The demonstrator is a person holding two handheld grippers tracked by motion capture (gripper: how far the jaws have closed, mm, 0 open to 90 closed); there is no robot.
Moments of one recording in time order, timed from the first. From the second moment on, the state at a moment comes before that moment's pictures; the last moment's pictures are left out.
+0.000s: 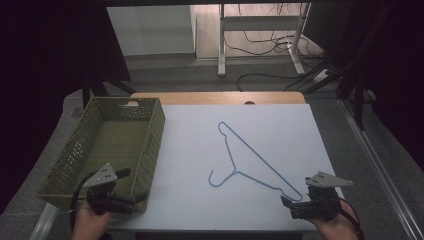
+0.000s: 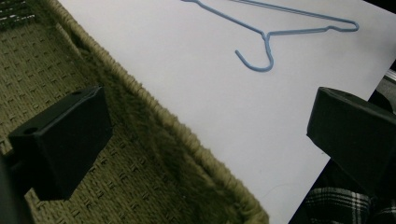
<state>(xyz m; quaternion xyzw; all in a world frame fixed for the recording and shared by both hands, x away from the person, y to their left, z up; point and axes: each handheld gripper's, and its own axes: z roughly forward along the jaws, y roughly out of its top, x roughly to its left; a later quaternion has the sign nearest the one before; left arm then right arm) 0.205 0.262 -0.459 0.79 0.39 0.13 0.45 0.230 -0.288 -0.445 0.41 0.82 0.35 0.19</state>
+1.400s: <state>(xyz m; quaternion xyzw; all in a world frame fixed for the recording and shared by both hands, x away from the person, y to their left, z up) 0.219 0.209 -0.438 0.80 0.34 0.09 0.49 0.267 -0.242 -0.442 0.36 0.85 0.35 0.14</state>
